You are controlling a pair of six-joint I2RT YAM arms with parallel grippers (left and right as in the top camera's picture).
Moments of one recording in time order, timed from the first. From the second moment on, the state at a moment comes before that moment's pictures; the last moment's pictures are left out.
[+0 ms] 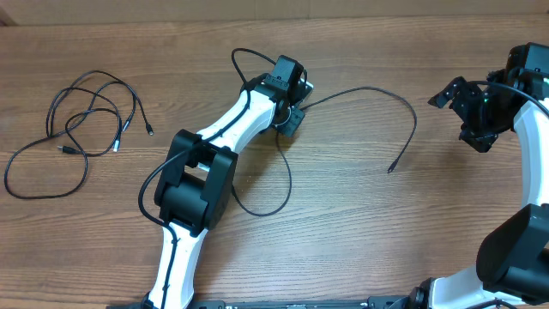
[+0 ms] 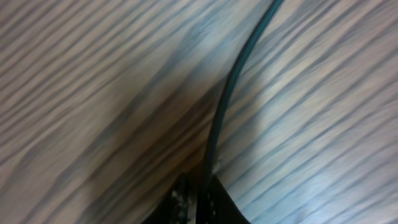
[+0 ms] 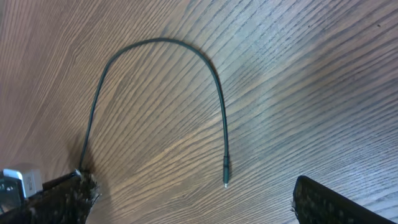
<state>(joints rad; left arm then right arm) -0.48 2.28 1.73 -0.68 0.00 0.13 -0.31 1.73 1.51 -1.08 -0.30 0.46</state>
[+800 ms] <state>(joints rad) -0.15 2.27 1.88 -1.28 -0.14 -0.22 -0.31 1.73 1.51 -1.08 -0.30 0.46</state>
